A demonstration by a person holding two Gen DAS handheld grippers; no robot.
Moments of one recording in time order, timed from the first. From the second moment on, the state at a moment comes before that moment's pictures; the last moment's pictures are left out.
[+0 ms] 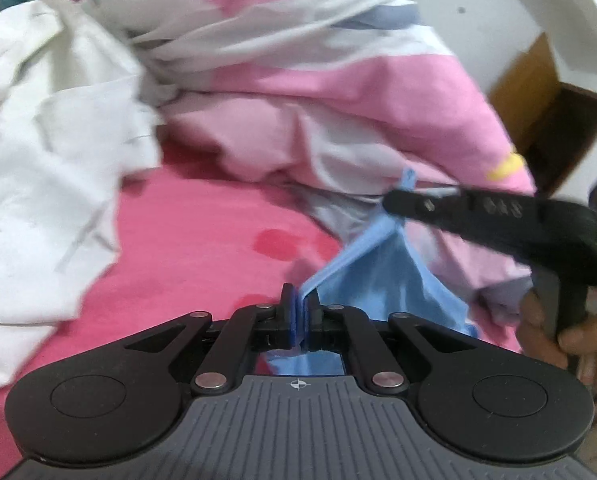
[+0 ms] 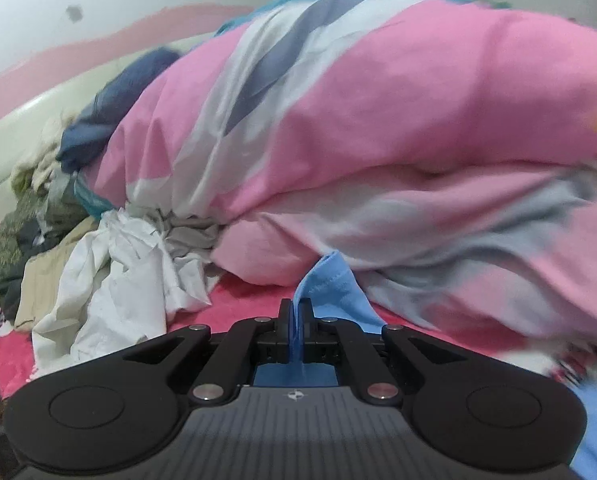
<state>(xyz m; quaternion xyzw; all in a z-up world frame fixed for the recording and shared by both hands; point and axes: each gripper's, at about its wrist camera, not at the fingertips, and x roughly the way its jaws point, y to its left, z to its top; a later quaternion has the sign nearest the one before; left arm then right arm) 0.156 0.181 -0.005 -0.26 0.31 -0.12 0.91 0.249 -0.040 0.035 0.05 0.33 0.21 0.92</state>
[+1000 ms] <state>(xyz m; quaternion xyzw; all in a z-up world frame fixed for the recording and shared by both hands) 0.173 0.247 -0.048 -0.35 0.33 -0.02 0.88 0.301 0.019 -0.011 0.00 0.34 0.21 0.92</state>
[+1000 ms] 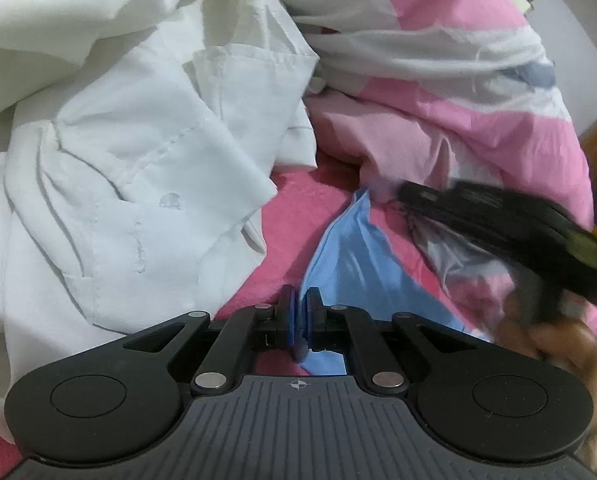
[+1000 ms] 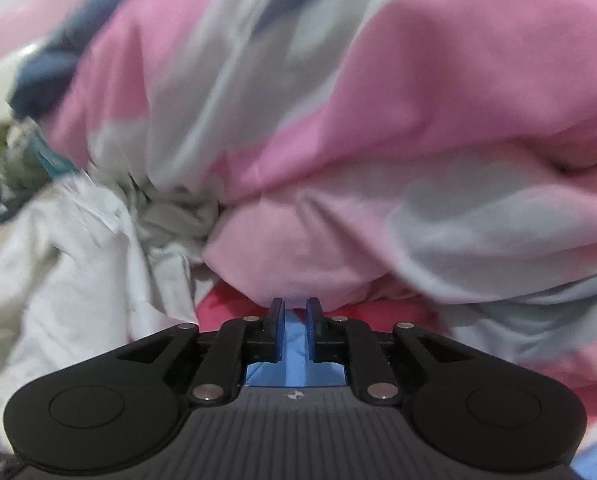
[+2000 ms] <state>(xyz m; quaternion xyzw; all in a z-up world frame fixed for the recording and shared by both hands) 0.158 0.253 -0.035 -0.32 0.36 -0.05 0.88 0.097 0.013 -0.038 -0.11 0.47 0.26 0.84</state>
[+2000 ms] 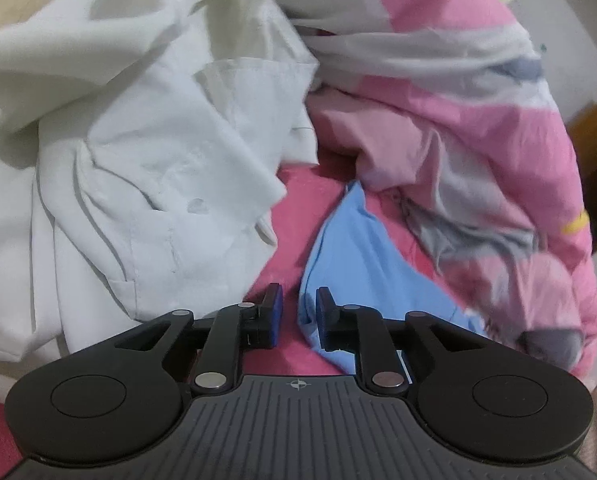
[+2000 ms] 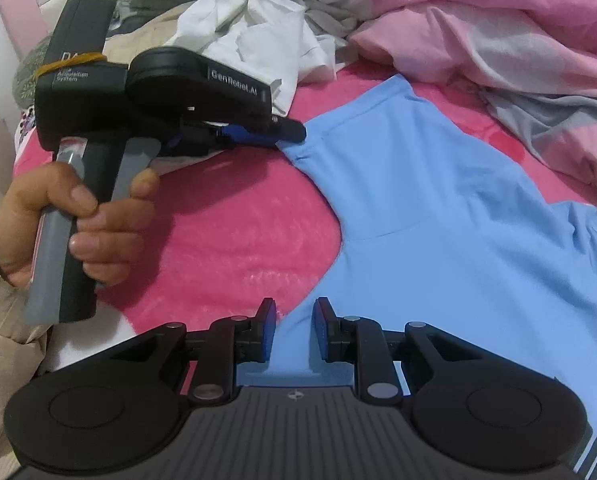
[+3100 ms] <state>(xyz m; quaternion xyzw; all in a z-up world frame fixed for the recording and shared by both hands) 0.150 0.238 -0.028 -0.23 0.37 -0.05 0.90 0.077 0.019 -0.042 -0.13 0.43 0.24 0.86</state>
